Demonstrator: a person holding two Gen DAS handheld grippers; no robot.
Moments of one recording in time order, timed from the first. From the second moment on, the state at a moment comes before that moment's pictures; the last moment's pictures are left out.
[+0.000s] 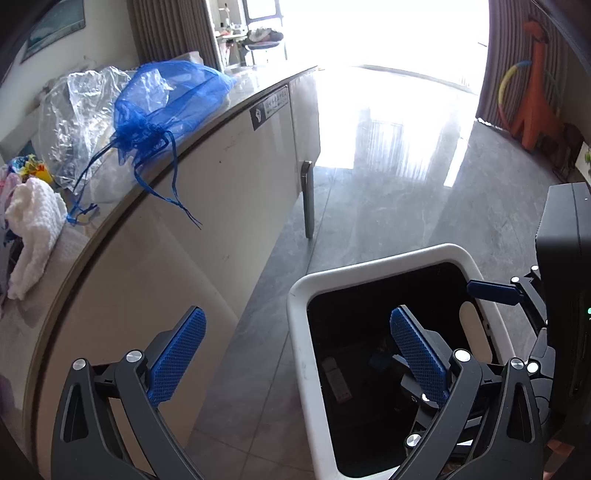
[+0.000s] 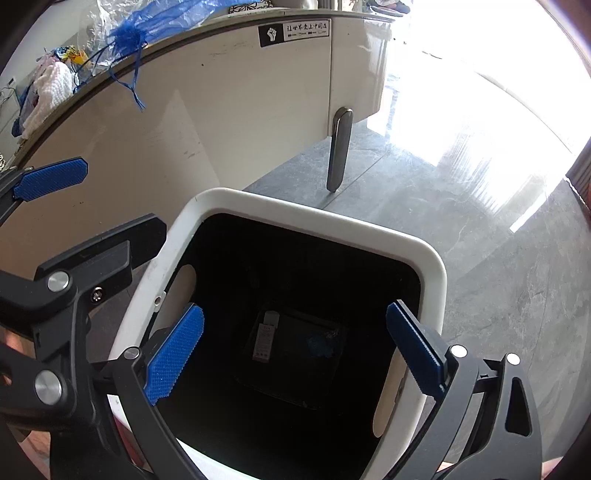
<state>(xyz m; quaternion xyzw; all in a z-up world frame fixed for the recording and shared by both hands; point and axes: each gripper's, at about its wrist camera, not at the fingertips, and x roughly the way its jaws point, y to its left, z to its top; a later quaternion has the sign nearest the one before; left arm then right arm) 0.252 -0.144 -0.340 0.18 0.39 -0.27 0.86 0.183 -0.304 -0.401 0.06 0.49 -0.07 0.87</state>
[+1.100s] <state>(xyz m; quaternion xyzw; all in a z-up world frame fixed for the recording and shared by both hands) 0.229 0.104 -0.193 0.04 0.26 0.00 0.96 0.183 -0.112 -0.176 -0.10 0.22 0.09 0.97</state>
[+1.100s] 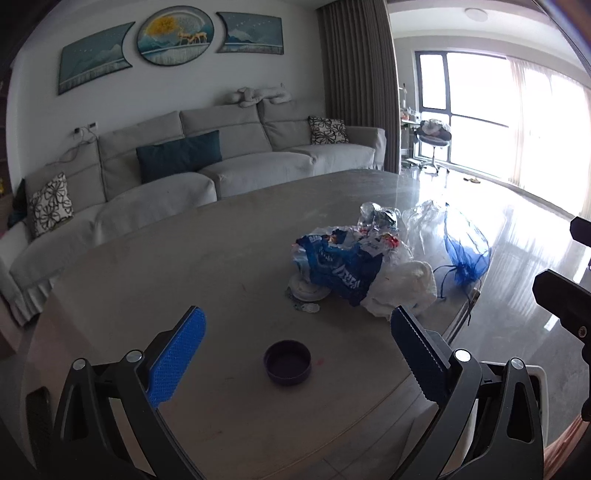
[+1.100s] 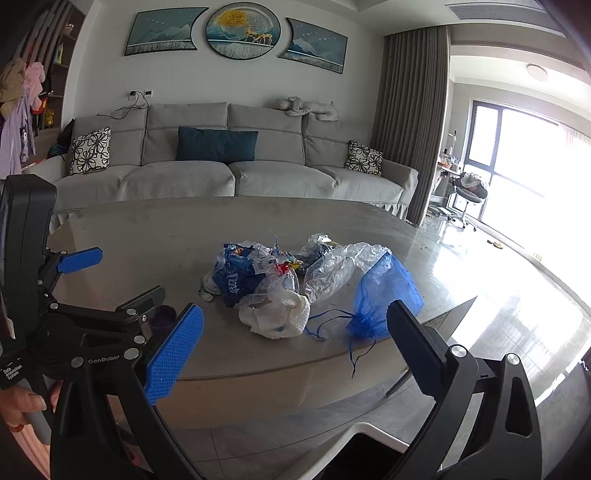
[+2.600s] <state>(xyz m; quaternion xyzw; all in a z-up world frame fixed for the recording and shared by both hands) 0.295 0.124 -0.258 0.00 0.36 0.01 0.93 0.245 -0.070 -0.226 -0.12 0.28 0.11 0.95</state>
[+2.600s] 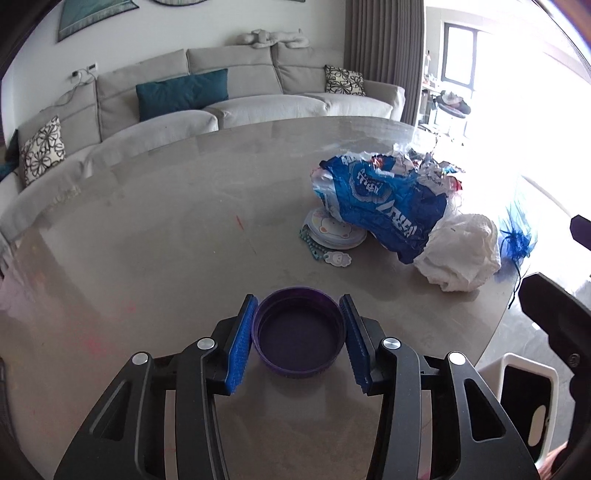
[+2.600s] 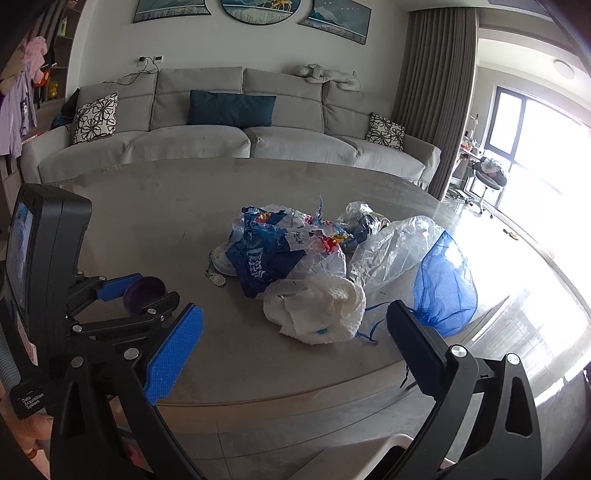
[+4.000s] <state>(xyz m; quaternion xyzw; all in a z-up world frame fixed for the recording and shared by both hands) 0.364 0.177 -0.182 -0.01 0.29 0.09 0.95 0.374 -0.025 -0.226 -0.09 0.34 0.14 0.93</state>
